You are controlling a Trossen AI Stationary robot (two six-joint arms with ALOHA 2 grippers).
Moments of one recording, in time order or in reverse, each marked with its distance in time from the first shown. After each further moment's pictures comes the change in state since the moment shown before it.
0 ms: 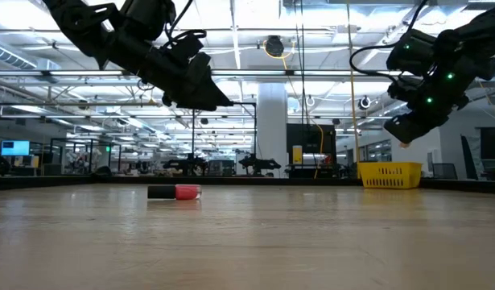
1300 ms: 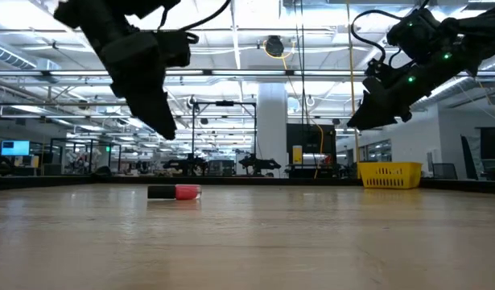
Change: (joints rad) left arm -0.290 0.023 0.183 -0.768 0.159 -0.285; right arm 0.003 0.000 -0.001 0.379 -0.729 -0.061
